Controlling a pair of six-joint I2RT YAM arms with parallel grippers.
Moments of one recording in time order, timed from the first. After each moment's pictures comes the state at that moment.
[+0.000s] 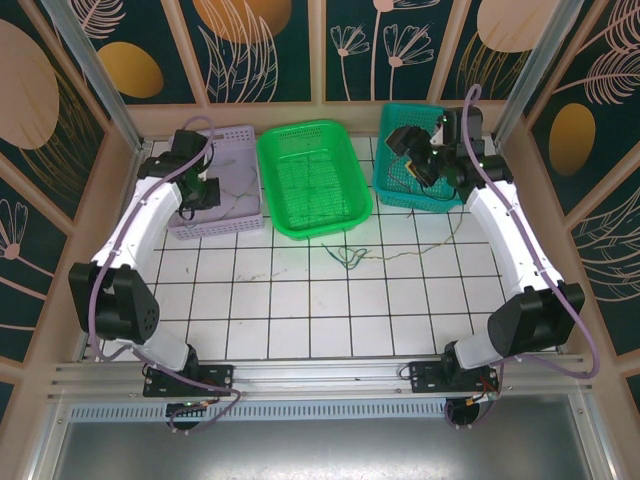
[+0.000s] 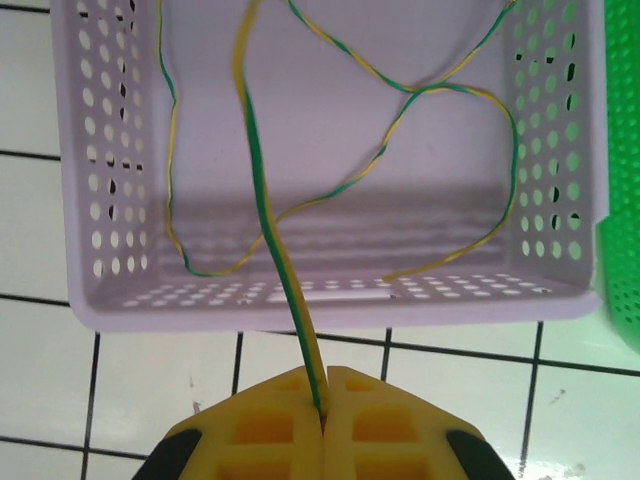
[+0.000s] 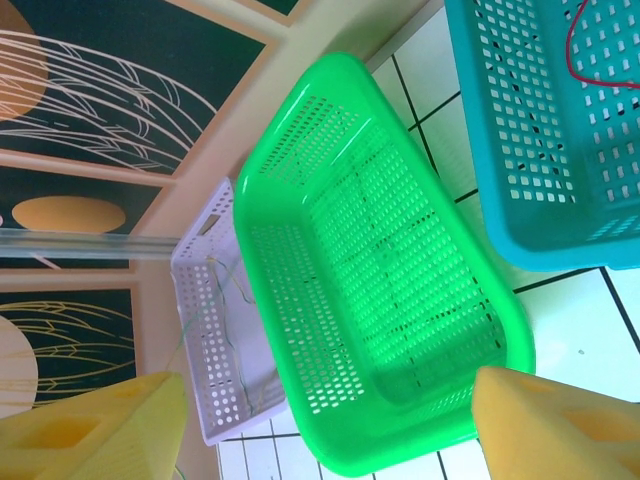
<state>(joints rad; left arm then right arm) -0.14 1.62 1.49 -1.00 -0.13 -0.25 0.21 1.47 1.52 -0.66 -0.34 0.89</state>
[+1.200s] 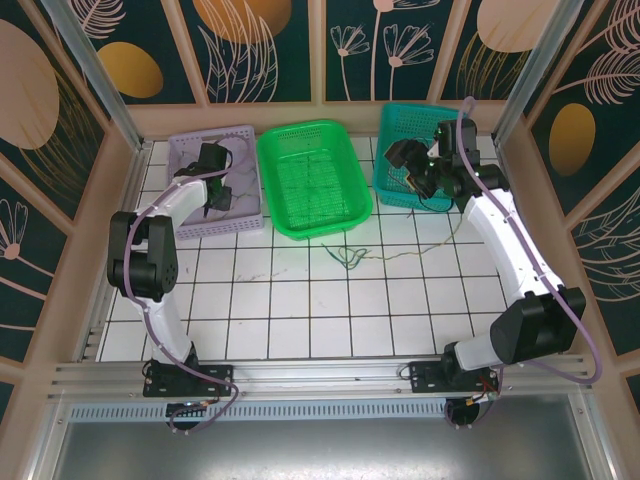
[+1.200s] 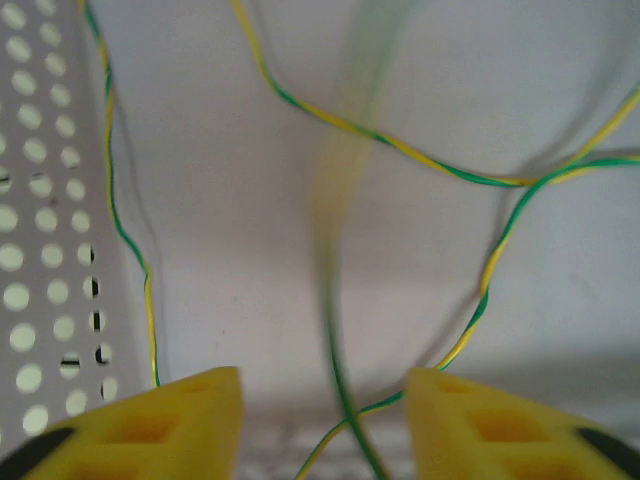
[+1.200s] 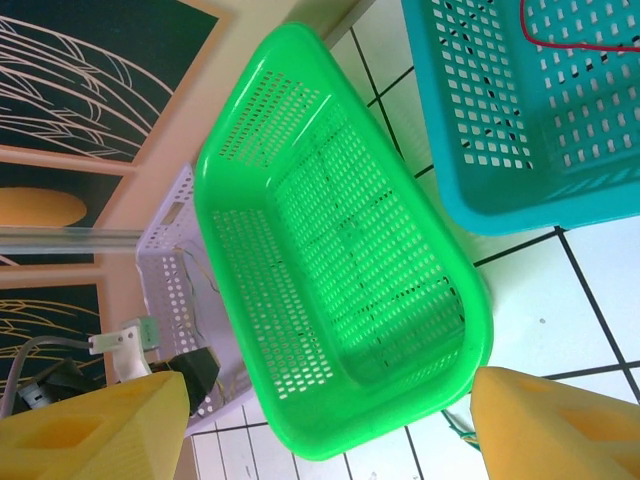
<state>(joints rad) -0.14 1.92 1.40 -0.56 -0.29 0.02 0.23 1.43 1.42 -0.66 -0.30 0.89</state>
